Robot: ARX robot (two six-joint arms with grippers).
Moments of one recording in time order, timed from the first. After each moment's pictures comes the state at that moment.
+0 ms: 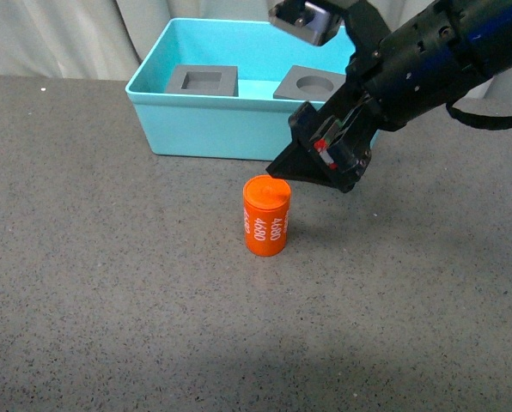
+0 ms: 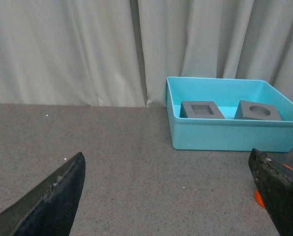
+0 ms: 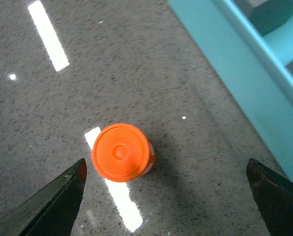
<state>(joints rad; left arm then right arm) 0.00 0.00 0.02 0.00 0.00 0.00 0.34 2.01 1.27 -0.26 -0.55 -0.62</state>
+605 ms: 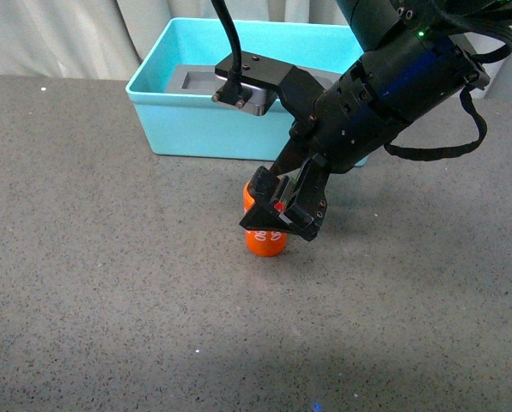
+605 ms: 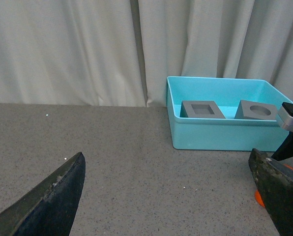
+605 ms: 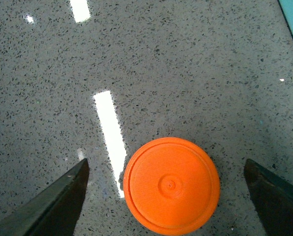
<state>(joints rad) 0.00 0.00 0.02 0.00 0.00 0.00 0.42 2.16 1.38 -0.36 -0.51 -0.73</state>
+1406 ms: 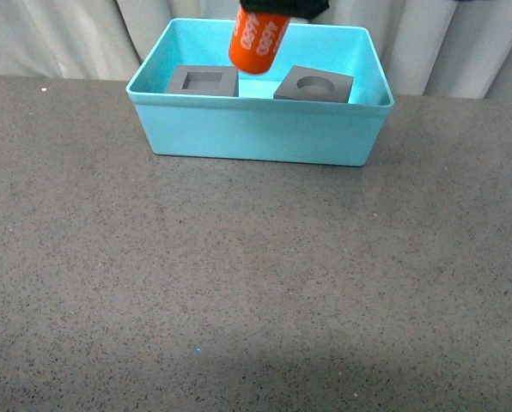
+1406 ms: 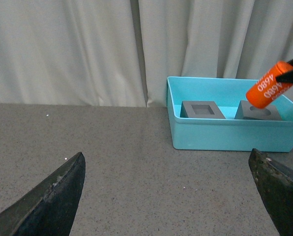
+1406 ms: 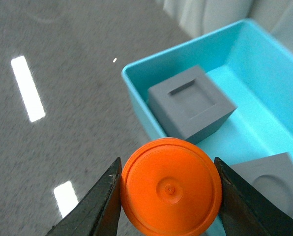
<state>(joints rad) 0.00 0.00 0.02 0.00 0.00 0.00 0.35 2.00 1.46 -0.04 -0.54 -0.40</state>
